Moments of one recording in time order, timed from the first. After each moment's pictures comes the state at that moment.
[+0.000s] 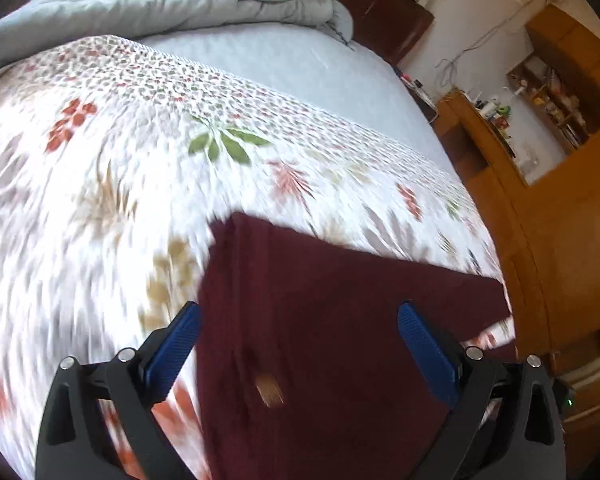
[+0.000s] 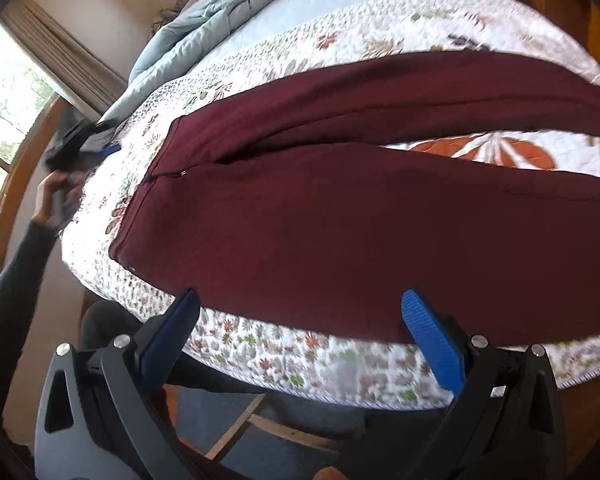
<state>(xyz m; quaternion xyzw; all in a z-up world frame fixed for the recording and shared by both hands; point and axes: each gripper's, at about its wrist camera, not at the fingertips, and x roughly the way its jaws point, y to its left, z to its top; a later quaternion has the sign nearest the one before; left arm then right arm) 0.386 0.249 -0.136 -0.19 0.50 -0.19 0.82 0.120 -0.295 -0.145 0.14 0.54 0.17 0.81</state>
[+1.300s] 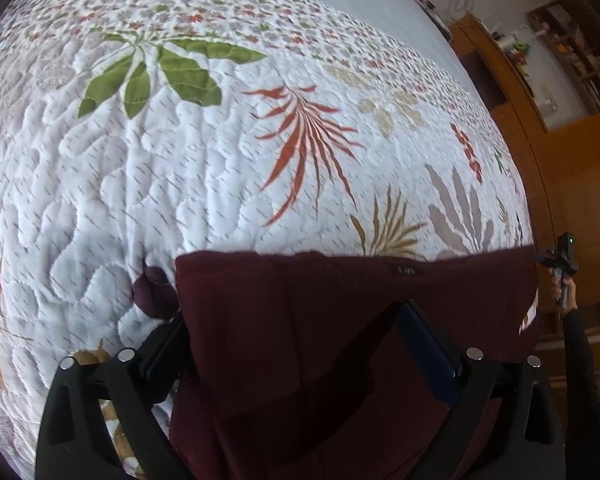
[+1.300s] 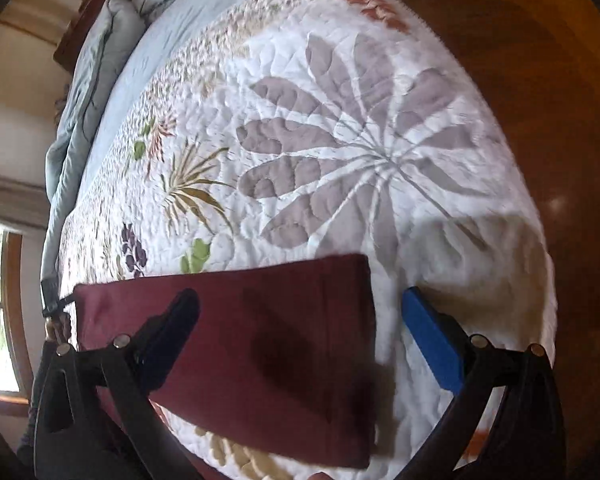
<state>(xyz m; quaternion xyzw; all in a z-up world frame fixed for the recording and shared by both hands) 0.493 0.181 -0.240 -0.15 0.62 -0.23 0.74 0.376 -0.740 -0.197 0.24 0.61 0.08 0.75</state>
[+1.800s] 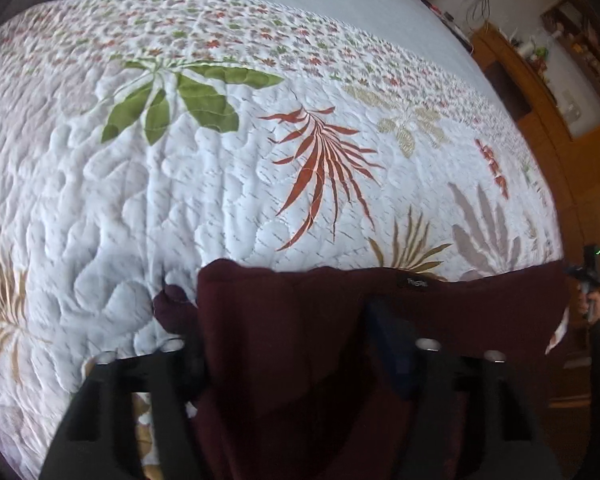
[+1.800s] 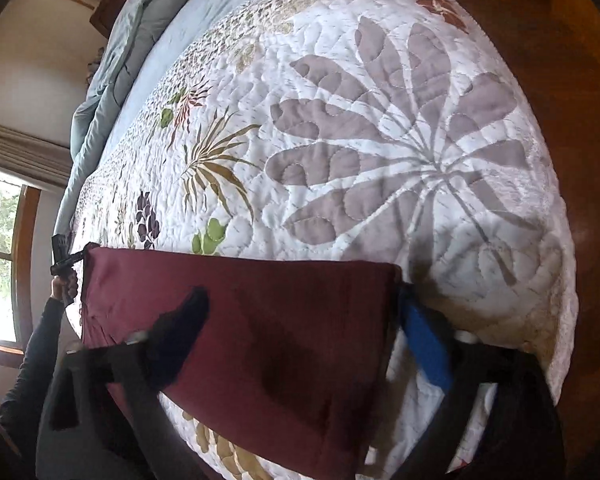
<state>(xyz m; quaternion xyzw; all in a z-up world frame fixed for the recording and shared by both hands) 0.493 0.173 -0.234 -0.12 0.60 -0.18 0.77 0.382 -0.736 -0.199 0.21 0.61 0.15 0.75</state>
